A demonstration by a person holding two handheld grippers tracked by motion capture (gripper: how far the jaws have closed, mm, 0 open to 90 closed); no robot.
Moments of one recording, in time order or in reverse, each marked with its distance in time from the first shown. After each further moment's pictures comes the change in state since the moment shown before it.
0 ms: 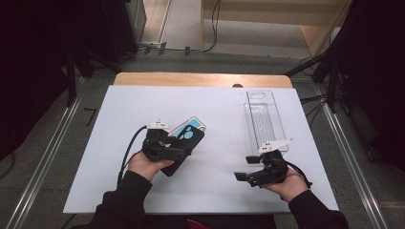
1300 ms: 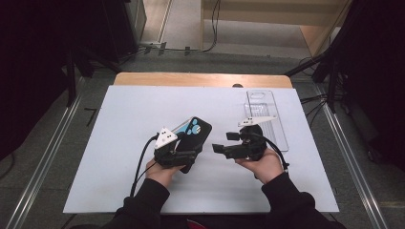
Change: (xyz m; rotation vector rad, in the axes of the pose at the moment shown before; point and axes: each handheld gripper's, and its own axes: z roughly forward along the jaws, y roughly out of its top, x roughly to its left) left arm -0.017 -0.027 0.031 -0.355 0.085 0.081; right arm 0.018 0.079 0.021 -0.145 -0.026 0.067
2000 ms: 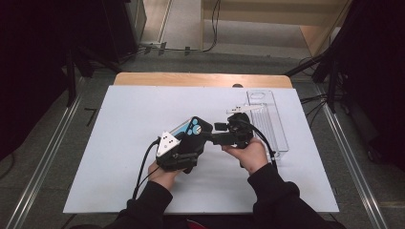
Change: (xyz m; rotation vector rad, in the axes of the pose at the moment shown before) left arm -0.011 -0.007 0.000 -0.073 0.047 0.045; right arm 0.000 0.031 0.030 -0.031 0.031 0.061
